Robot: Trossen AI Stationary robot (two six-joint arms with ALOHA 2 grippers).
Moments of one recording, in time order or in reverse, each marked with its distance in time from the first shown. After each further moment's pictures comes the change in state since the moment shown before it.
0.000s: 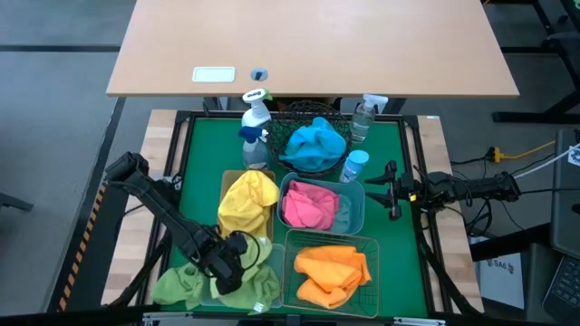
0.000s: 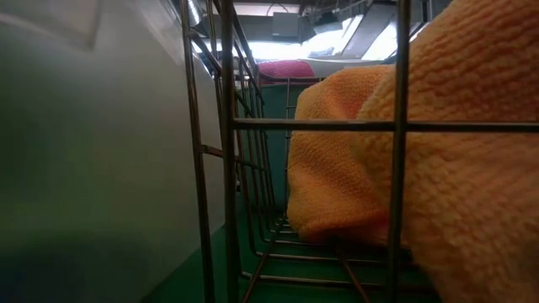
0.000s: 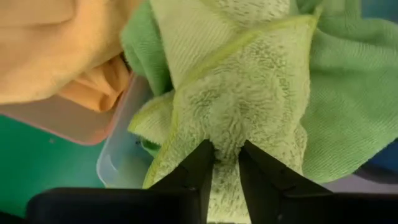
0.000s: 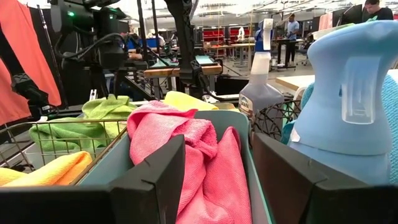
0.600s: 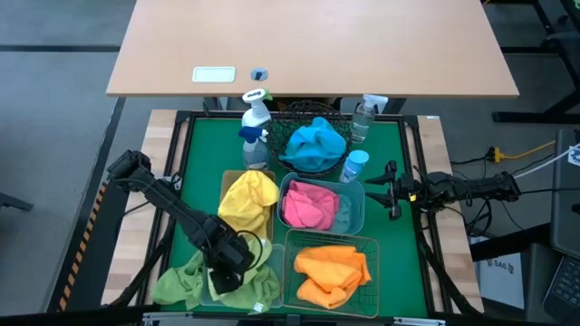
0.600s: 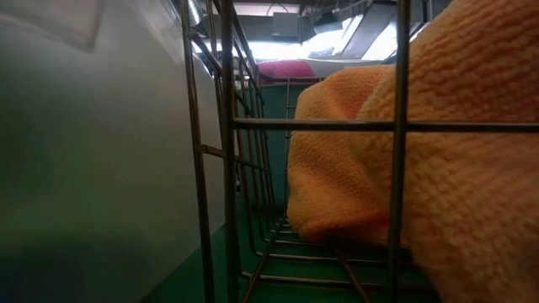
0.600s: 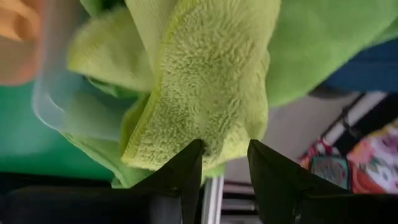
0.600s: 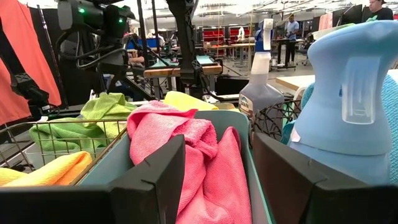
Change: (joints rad) left arm 0.094 -0.003 0.000 -0.002 0.411 0.076; right arm 0.000 0.000 0.000 0.000 -0.001 0.000
